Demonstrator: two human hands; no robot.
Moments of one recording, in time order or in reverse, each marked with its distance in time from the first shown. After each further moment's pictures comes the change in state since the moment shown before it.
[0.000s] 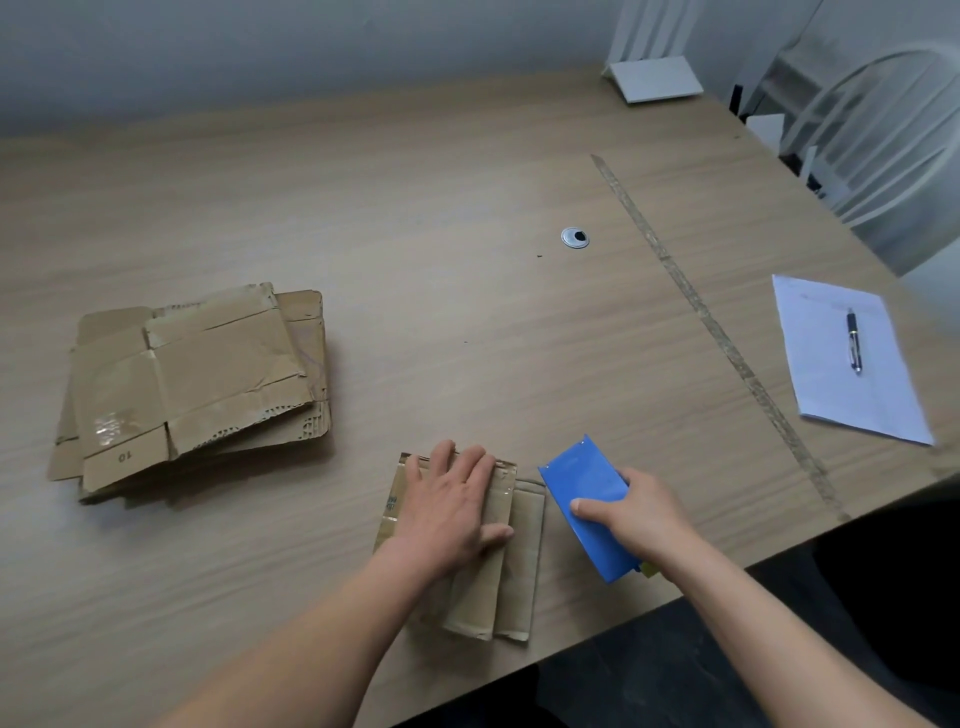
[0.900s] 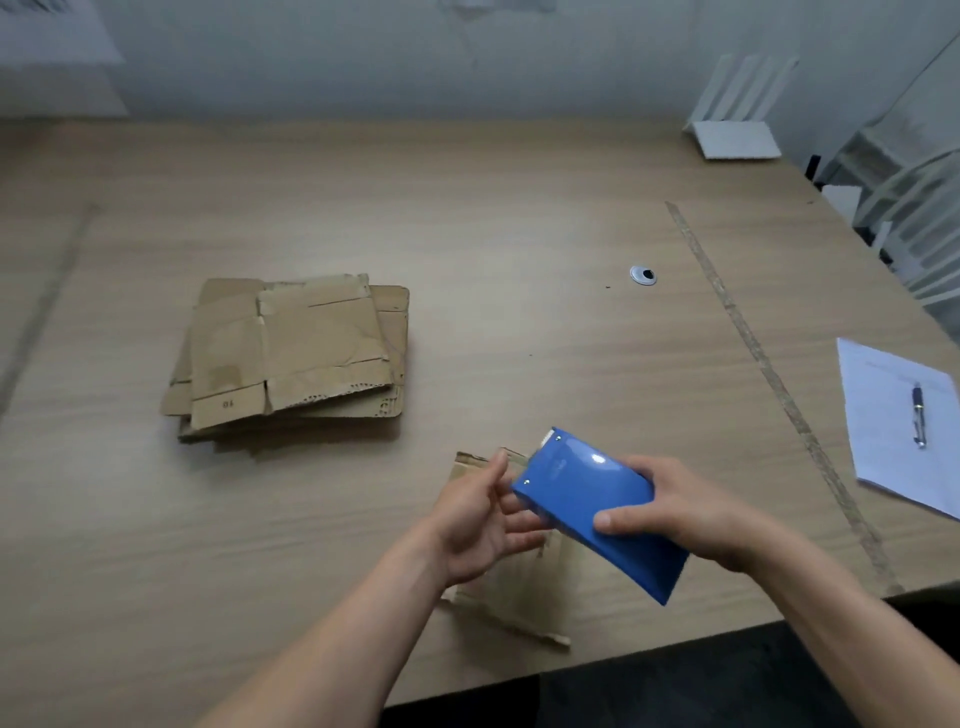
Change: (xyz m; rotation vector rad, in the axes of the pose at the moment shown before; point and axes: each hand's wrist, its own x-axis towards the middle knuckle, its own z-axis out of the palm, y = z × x) left_hand -0.053 -0.012 -0.037 -2.169 -0.321 -0.489; right_hand -0.060 -0.080 -0.018 -0.061 -0.468 -0.354
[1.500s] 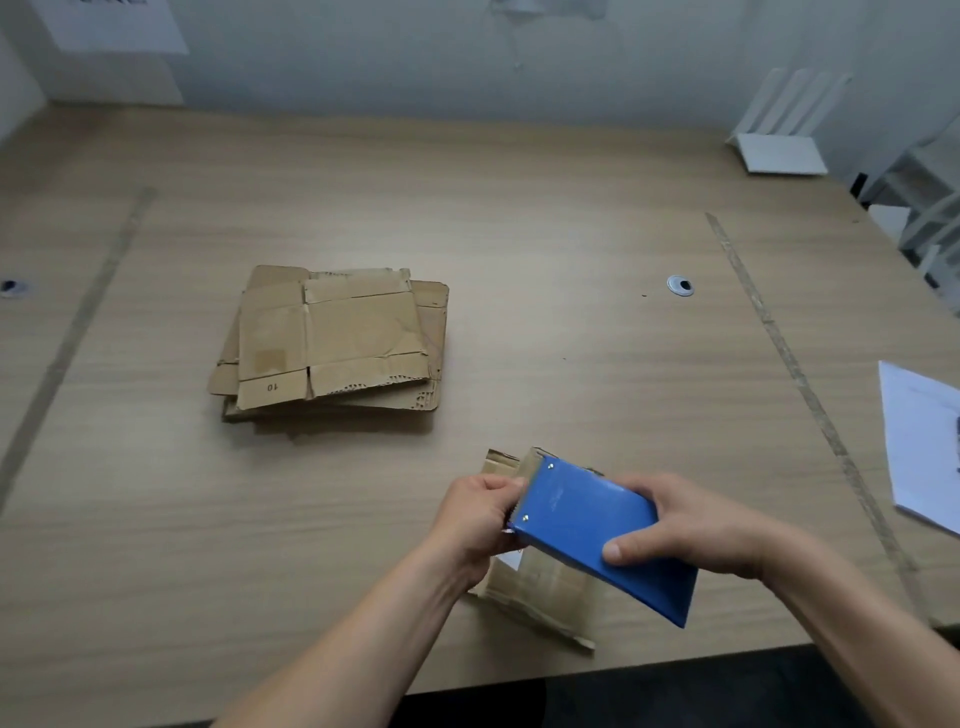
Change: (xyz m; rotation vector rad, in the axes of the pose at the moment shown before) left_hand -0.022 -0.004 -0.019 0.154 0.306 0.253; right_hand 0.009 -0.015 0.017 -0.132 -0.224 -0.033
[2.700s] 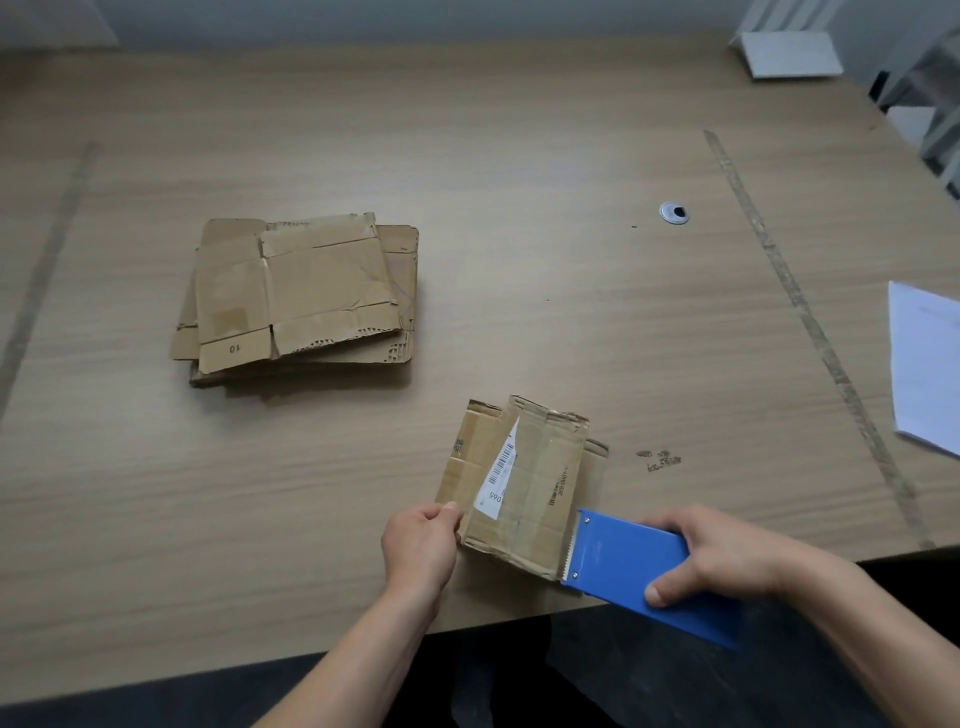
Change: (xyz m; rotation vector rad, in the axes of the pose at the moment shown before) left_hand 0.012 -0.104 -0.040 0.331 0.542 0.041; right_hand -0.021 0.105 0.009 -0.096 -0.089 0.262
